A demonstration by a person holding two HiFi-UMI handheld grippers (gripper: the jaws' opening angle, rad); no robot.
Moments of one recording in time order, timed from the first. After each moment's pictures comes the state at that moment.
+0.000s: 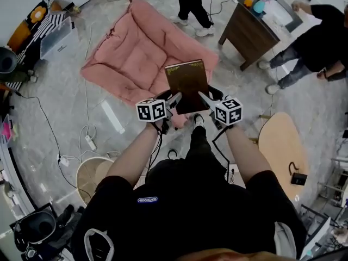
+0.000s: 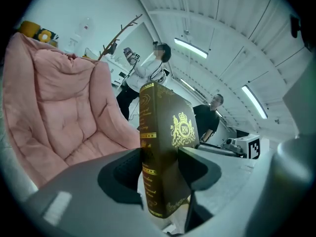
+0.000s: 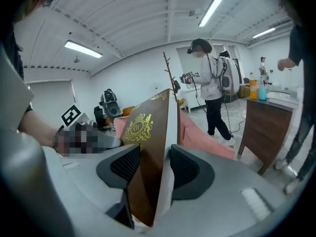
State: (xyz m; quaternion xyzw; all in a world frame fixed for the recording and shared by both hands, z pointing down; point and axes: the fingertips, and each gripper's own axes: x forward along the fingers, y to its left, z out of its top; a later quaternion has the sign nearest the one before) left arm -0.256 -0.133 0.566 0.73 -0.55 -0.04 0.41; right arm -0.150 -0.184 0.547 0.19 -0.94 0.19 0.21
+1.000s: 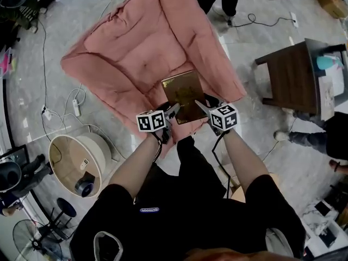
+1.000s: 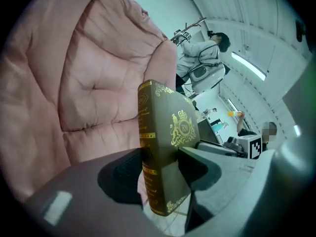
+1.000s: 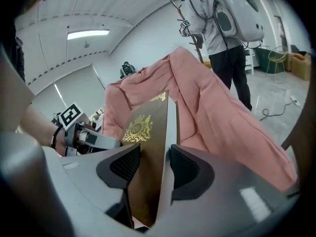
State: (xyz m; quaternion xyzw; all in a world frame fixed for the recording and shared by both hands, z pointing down) left arm -0.336 -0.246 0.791 0.51 -0.66 -0.13 0.53; right arm -0.275 -0.347 0.771 -0.05 -0.91 0.21 0.36
